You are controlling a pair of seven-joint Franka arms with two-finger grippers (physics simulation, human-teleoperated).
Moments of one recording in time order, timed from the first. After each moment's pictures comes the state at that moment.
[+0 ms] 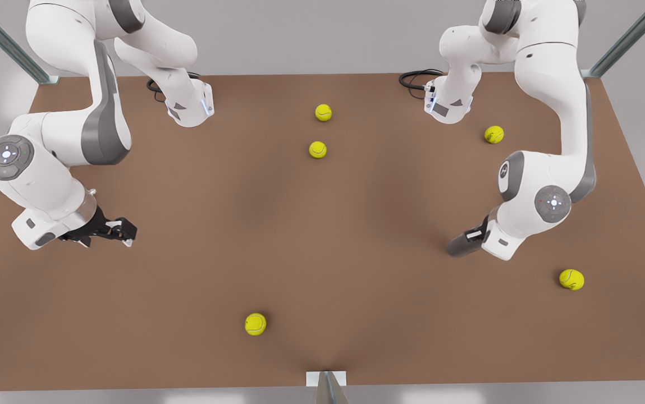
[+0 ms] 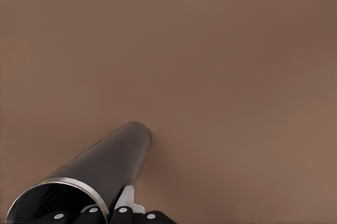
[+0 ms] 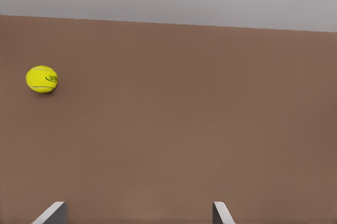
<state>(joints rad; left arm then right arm) -0.10 0.35 -0.05 -1.65 -0.02 1.89 -0.38 -0.11 0.33 0.26 -1.31 -0.17 1.72 0.13</state>
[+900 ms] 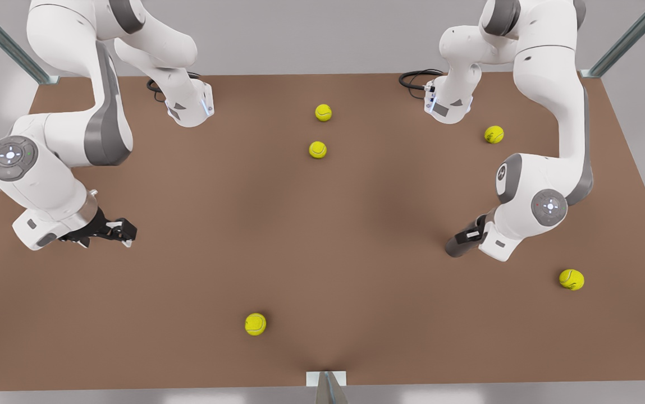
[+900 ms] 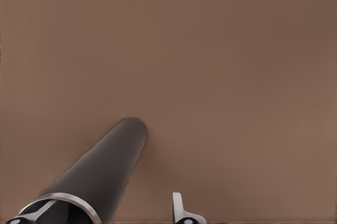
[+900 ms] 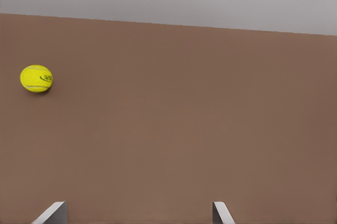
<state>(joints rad) -0.10 0.37 -0.05 -1.63 -0.02 1.86 -0.39 -0.10 0.33 0.25 -1.31 -0.19 1.72 0.13</state>
